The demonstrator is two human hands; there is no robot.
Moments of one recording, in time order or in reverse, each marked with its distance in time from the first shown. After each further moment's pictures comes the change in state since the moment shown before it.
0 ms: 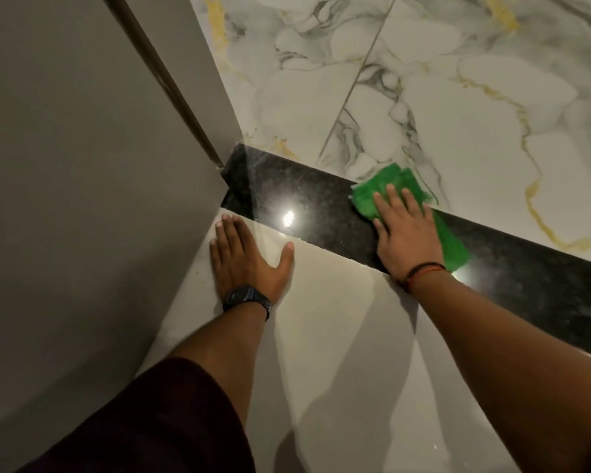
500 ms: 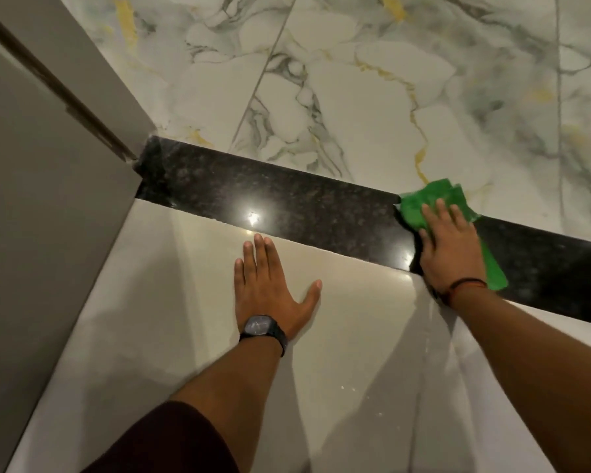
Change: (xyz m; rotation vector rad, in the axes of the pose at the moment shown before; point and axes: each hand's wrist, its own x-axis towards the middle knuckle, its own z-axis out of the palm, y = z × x) left_hand -0.125 0.108 0.030 0.056 -0.148 0.286; right_hand -0.124 0.165 -0.046 0.003 0.107 0.296
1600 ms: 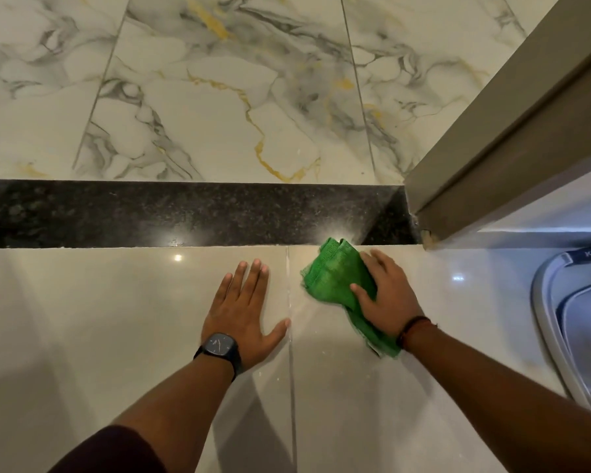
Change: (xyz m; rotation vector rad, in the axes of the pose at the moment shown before) left_hand -0.077 0.105 0.025 0.020 -0.103 0.666; right_hand -0.173 0.102 -0.058 0.238 -0.047 0.166
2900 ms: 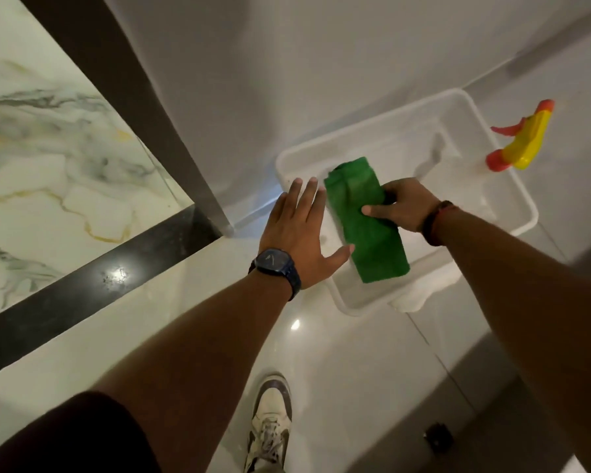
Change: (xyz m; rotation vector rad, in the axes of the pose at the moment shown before) left_hand 0.045 0.486 -0.330 -0.007 -0.210 0.610; right_hand -0.172 0.109 -0.509 0.482 -0.050 0.773
